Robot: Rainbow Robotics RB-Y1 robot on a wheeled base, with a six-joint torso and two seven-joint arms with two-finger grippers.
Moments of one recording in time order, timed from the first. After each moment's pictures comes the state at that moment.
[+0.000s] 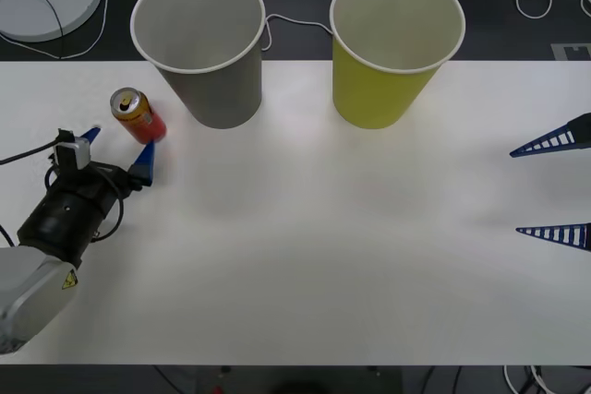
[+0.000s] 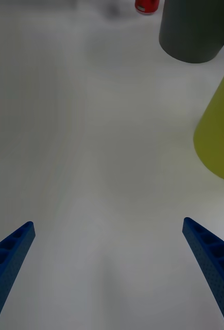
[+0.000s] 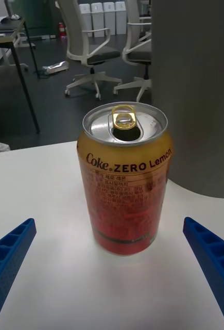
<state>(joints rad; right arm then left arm) -0.09 -0.91 -0.33 -1.66 1.48 -1.55 0.01 -0.19 0.74 -0.52 -1.21 -2.29 0.44 1.41</state>
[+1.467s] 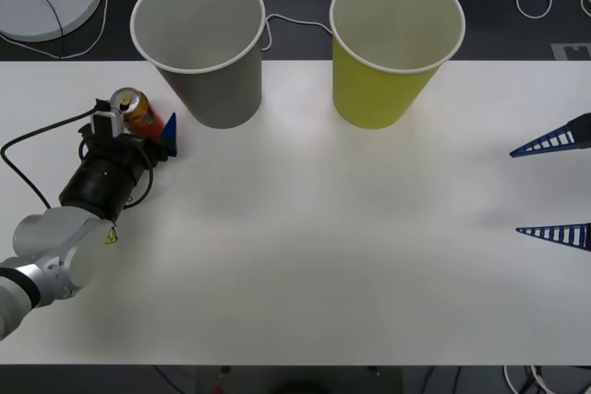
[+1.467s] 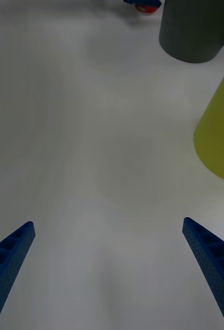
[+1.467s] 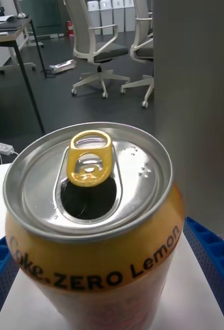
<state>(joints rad) -0.09 -0.91 -0.33 -1.66 1.48 -1.55 0.01 -0.41 0.58 -0.52 -0.96 -2.31 0.40 1.38</state>
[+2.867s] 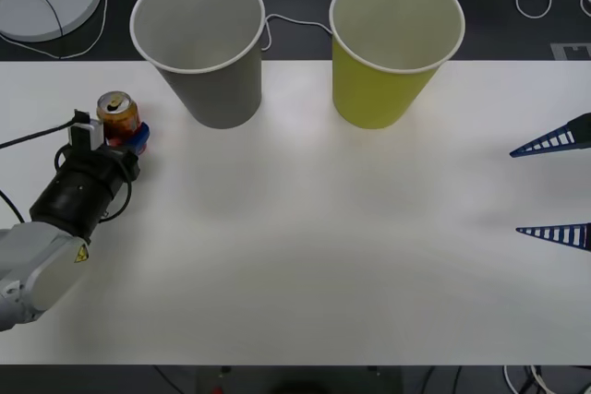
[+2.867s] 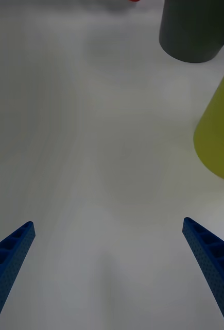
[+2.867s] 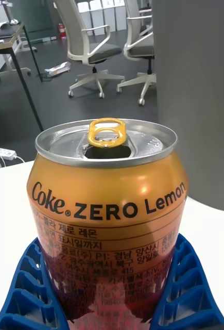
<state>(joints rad) -0.09 -0.91 -0.33 -1.66 1.48 -1.55 0.01 -0.27 0.71 -0.50 -1.15 -2.28 0.36 1.33</state>
